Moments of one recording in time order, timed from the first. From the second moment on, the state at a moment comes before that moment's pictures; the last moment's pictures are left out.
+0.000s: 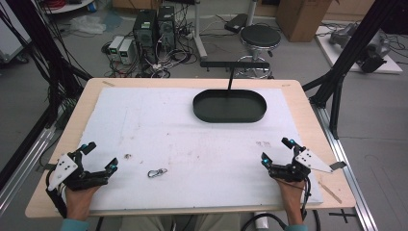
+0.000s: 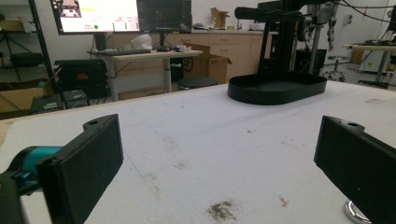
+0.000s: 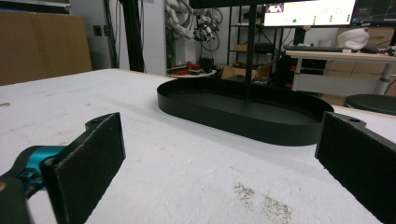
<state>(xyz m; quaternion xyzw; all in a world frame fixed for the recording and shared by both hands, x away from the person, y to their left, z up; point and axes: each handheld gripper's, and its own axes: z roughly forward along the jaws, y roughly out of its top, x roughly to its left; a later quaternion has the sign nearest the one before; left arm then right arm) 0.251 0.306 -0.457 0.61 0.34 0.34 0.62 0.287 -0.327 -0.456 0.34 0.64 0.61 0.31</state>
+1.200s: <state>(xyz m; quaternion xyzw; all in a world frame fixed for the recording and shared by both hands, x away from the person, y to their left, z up) 0.277 0.263 -0.389 0.77 0.17 0.21 0.58 0.287 -0.326 -0.456 0.34 0.65 0.61 0.31</state>
